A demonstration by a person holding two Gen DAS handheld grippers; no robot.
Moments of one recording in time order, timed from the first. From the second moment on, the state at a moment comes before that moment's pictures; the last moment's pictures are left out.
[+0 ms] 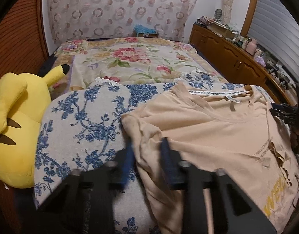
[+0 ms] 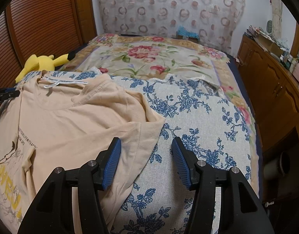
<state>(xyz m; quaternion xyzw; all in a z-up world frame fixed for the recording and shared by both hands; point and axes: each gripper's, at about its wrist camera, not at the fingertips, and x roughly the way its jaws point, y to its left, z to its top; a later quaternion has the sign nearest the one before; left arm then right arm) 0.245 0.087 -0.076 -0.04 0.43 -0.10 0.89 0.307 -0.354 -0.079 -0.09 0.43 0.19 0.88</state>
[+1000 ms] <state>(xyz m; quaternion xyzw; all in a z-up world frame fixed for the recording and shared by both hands) 0.161 0.098 0.019 -0.05 0.31 -0.11 0.94 0.245 -0.332 0.001 -0.11 0.34 0.21 0.91</state>
